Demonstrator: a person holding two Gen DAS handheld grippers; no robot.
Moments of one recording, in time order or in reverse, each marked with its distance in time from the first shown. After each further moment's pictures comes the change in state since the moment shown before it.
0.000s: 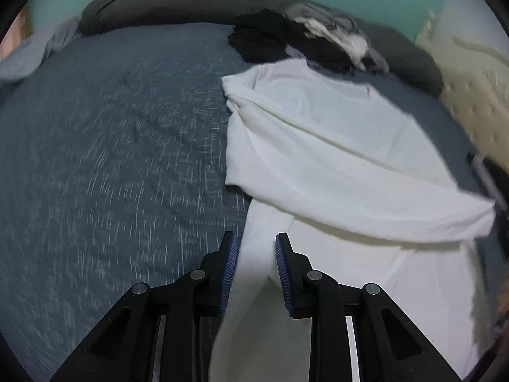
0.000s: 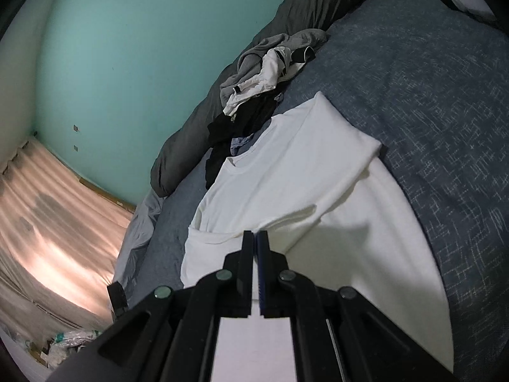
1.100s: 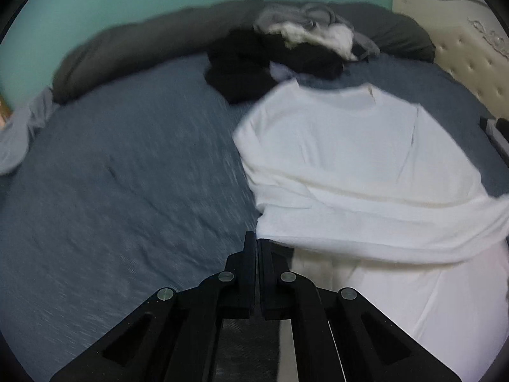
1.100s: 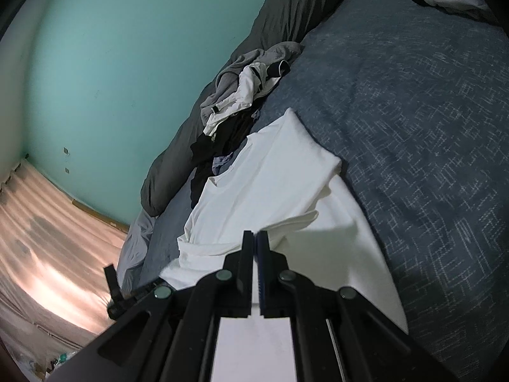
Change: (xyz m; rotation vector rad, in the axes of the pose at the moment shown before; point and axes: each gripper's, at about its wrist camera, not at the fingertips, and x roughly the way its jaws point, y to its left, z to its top) left arm -0.006 -0.005 0.084 0.237 -0.045 0.099; right arm -0.014 -0.031 0.012 0.074 -0.050 -0.029
